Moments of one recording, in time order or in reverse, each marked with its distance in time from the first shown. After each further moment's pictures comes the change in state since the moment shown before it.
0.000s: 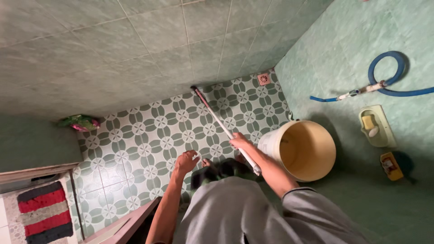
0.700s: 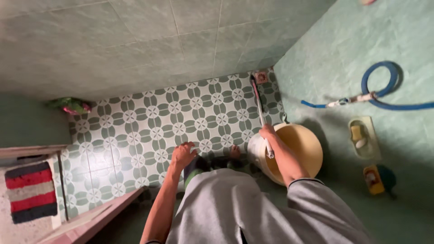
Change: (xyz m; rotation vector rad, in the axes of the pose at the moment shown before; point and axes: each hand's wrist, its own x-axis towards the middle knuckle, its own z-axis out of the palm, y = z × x) left_hand 0.015 0.074 0.046 0.069 0.085 -0.013; right_hand 0.057 0.153 -0.176 -0.459 0.220 0.048
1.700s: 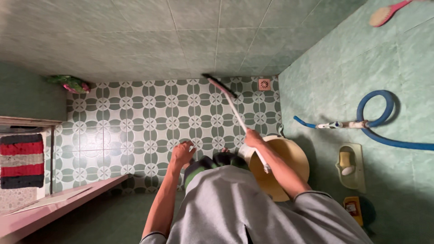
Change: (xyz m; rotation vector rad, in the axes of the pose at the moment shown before) left_hand 0.033 0.083 0.070 -0.023 0.052 -0.192; right_hand 0.001 -0.003 -0.046 -0.044 -0.120 -0.352
